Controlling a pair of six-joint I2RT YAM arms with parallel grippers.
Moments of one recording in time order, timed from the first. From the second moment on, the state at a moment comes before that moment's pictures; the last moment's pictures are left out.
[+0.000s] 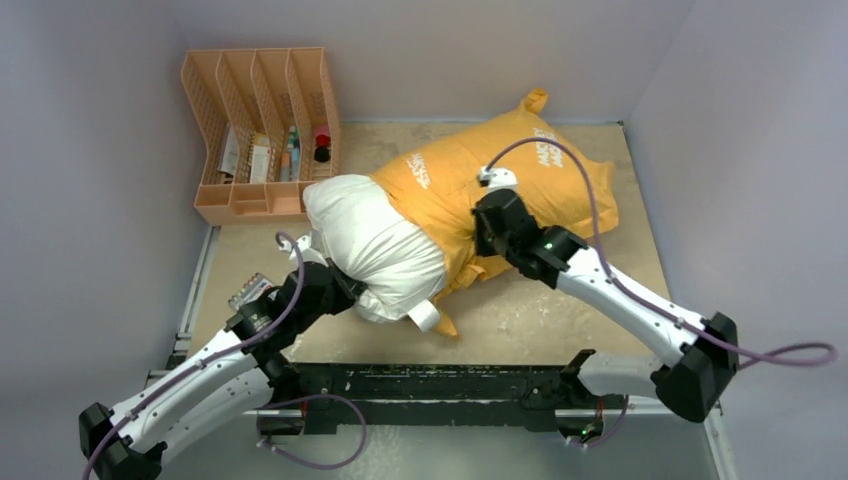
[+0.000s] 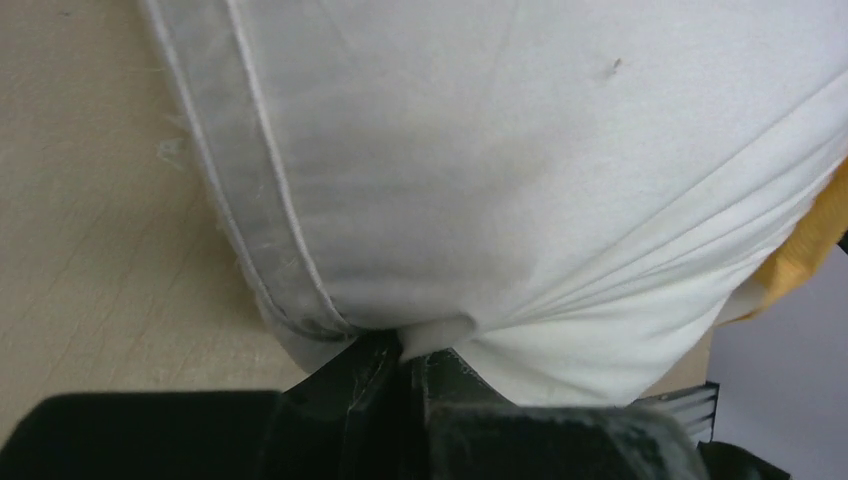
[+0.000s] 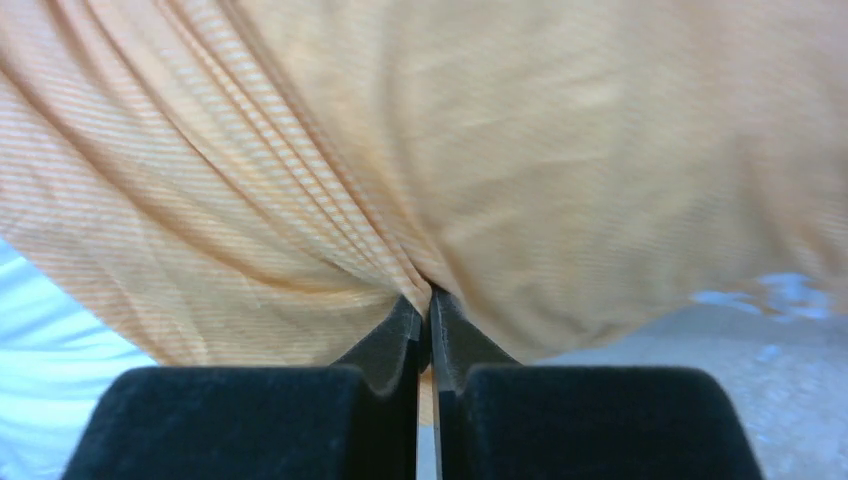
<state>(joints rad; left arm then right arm) -0.75 0.66 0.52 -0.48 -0.26 -1.03 0.79 1.26 1.09 -0.57 0.36 0.44</state>
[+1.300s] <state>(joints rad) -0.75 0.80 1.03 -0.89 -0.63 -0.96 0.67 1.67 1.54 -0.61 0.09 0.16</state>
